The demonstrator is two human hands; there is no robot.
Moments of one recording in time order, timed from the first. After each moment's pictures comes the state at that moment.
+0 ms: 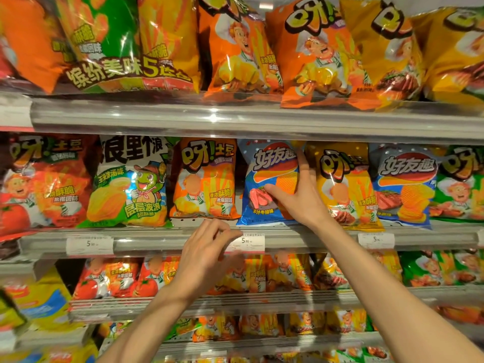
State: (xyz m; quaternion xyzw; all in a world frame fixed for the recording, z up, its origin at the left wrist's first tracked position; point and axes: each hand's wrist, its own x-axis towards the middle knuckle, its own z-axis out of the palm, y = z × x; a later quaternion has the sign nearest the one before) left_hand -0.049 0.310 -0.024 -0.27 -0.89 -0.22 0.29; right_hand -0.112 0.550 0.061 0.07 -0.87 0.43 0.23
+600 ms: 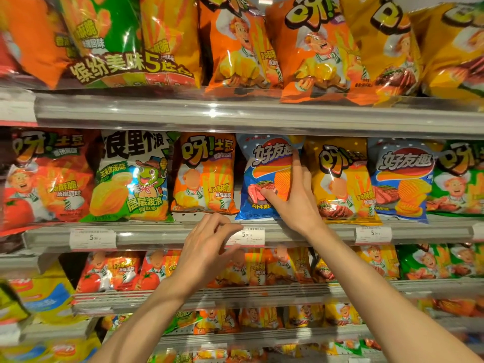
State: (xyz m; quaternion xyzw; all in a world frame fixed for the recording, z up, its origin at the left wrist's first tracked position) left_hand -0.045 0.310 -0.020 -0.25 -0.91 -0.22 0.26; right_hand -0.099 0.537 0.043 0.07 -0.89 0.37 0.26
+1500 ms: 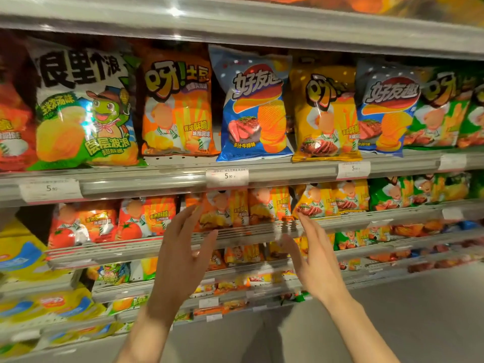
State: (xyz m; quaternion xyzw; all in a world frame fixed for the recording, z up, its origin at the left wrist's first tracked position) left_hand 0.039 0.305 -0.100 -0.13 -0.88 -0.41 0.21; right_hand 0.080 0.575 -0.102 -0.05 -0.94 0.32 0.13
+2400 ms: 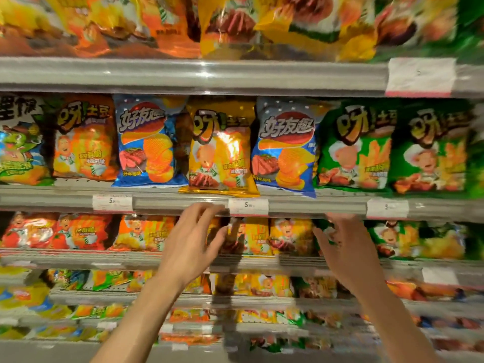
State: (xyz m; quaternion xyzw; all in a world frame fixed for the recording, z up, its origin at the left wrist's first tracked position) left_hand 0.009 0.588 -0.032 -0.16 -0.93 -0.20 0.28; right_hand 0.001 0.913 -0.044 0.05 -0.95 0.22 0.20
